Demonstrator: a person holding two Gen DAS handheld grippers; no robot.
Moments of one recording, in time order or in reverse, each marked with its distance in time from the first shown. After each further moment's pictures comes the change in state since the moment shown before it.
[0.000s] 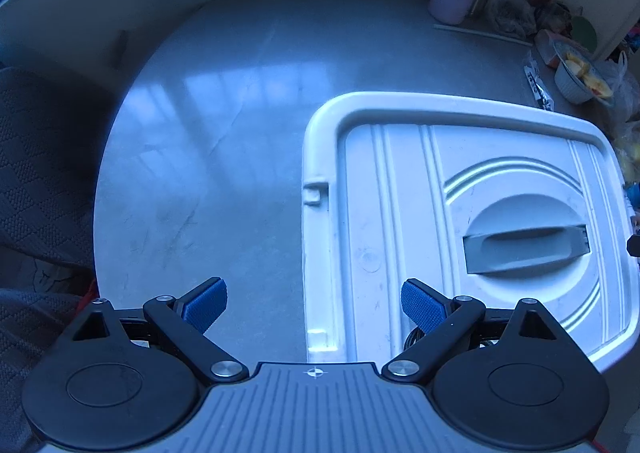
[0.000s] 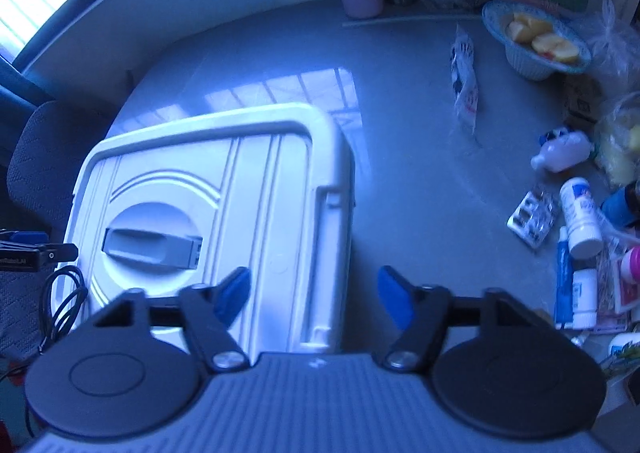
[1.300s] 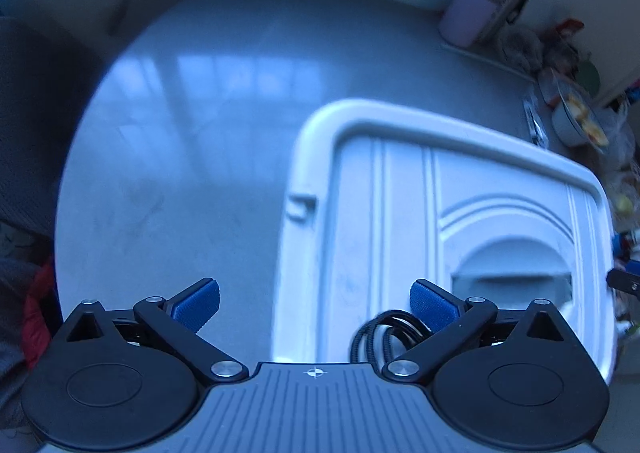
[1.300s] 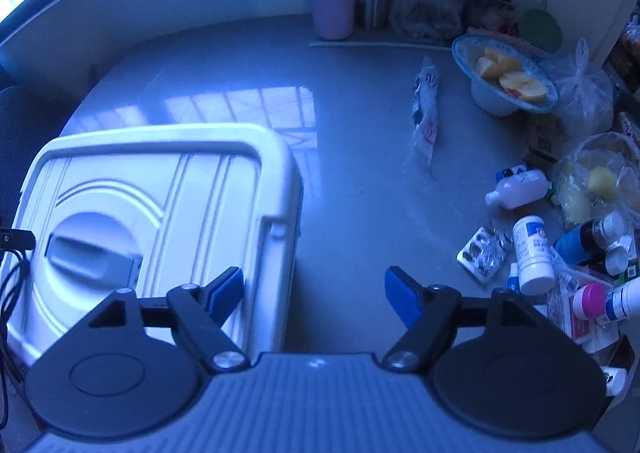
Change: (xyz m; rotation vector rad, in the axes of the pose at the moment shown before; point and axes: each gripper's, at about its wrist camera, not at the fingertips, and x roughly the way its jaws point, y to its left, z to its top) left arm 0.030 -0.005 -0.002 -0.135 -0.031 -0.081; right arm 0.011 -0.003 0.011 -0.077 -0.048 -0.175
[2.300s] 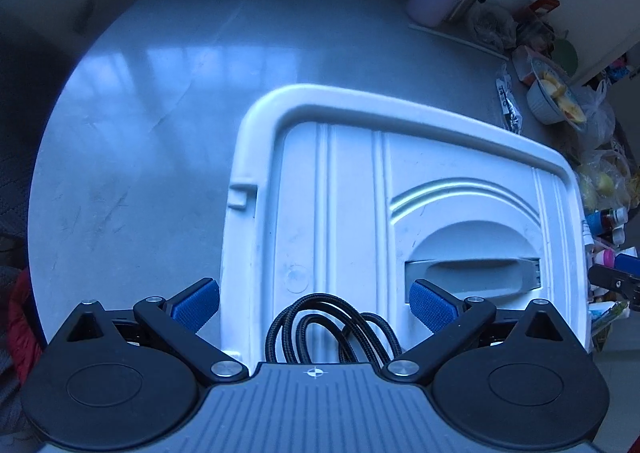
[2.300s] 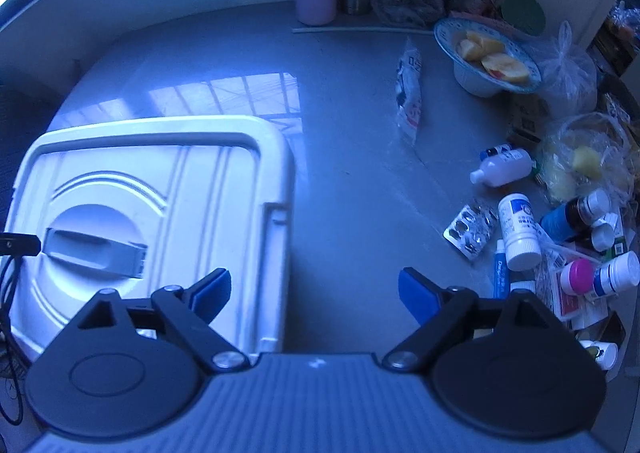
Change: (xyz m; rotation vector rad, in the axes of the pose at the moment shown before) left arm 0.005 -0.032 -0.002 0.048 0.051 -0.074; right arm -0.010 -0.002 -0.008 0.037 0.051 -0.016
